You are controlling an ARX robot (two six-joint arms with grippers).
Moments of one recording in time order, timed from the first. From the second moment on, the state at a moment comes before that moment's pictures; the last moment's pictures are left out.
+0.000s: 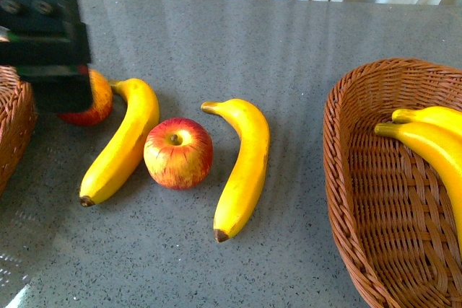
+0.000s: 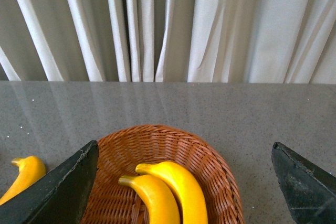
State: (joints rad) left arm -0.55 1.28 0.52 0.16 -0.49 -0.31; right arm 0.00 0.00 0.02 0.00 0.00 0.00
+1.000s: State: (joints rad) left arm -0.66 1.70 0.63 0.31 -0.37 -0.40; right arm 0.00 0.00 0.02 0.00 0.00 0.00
